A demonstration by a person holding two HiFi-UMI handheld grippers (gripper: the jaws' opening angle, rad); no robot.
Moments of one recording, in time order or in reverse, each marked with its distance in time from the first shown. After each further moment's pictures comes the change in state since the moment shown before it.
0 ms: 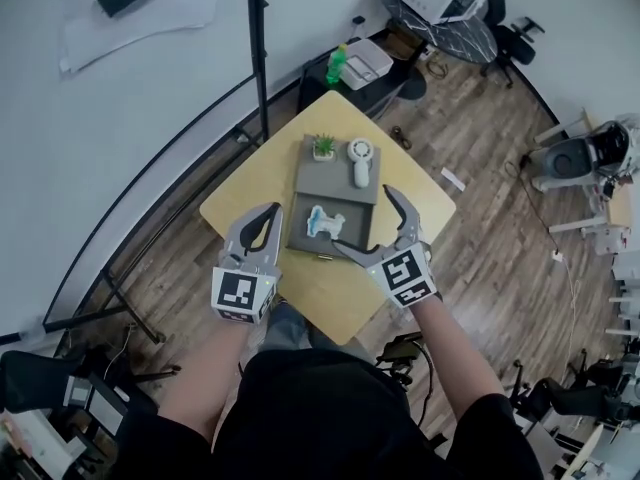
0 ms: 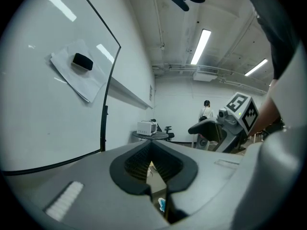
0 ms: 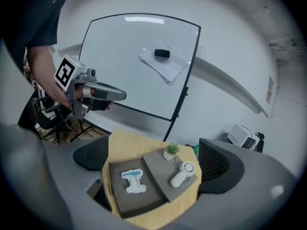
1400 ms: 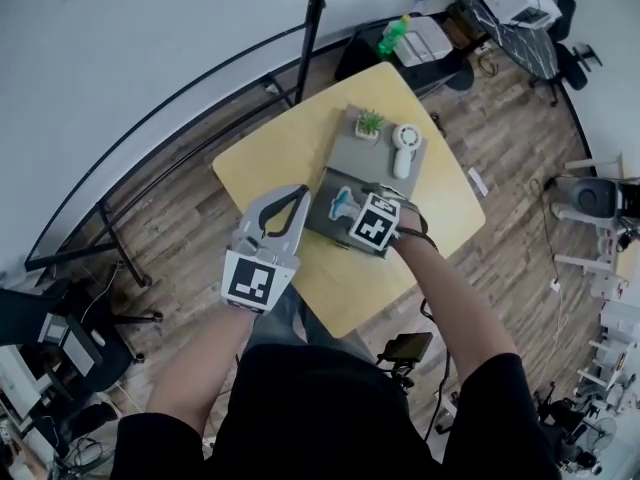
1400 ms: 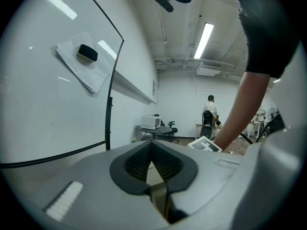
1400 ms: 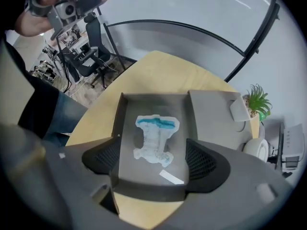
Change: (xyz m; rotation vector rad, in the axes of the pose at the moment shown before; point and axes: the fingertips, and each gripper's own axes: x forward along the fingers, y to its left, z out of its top) left arm 0.011 0.018 -0.045 0.018 0.056 0.036; right arm 0.144 0.068 -0.193 -0.294 0.809 0.554
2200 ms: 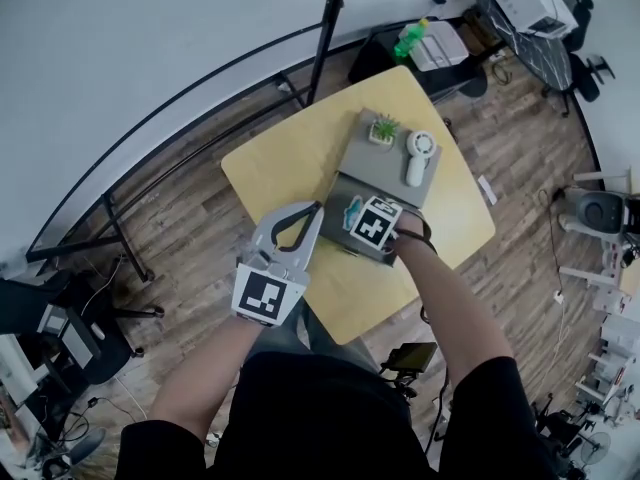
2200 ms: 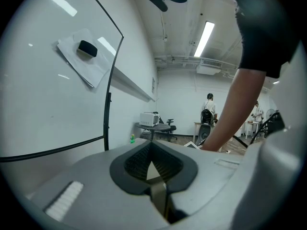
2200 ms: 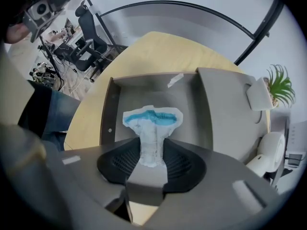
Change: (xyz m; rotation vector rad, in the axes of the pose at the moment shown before) left arm -0.005 -0.013 -0.026 -0.095 0.053 0.004; right arm 0.039 -0.003 -0.012 0.031 0.124 0.045
